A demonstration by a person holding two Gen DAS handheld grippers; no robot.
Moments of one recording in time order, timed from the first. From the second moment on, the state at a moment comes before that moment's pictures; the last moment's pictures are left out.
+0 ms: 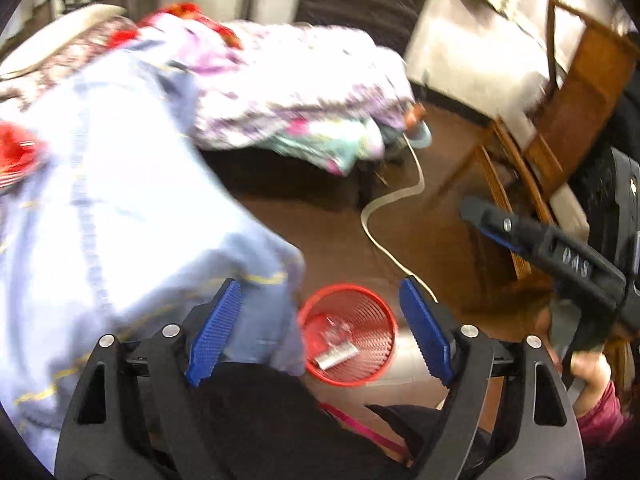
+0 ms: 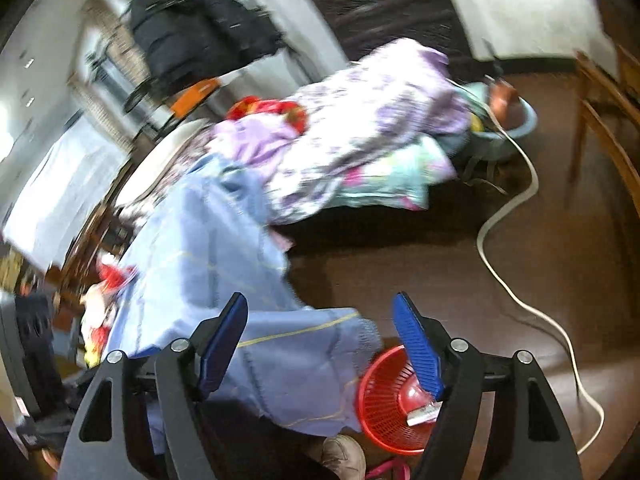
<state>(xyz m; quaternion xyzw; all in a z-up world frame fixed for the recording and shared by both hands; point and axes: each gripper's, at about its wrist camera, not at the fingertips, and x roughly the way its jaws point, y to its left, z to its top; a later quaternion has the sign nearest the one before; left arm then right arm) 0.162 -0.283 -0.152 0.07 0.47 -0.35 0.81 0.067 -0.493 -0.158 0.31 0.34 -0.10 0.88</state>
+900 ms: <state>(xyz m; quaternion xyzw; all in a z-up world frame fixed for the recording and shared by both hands) 0.244 0.059 -0.138 -0.06 0.39 -0.04 0.92 0.136 -0.241 -0.102 0.12 0.37 0.07 0.92</state>
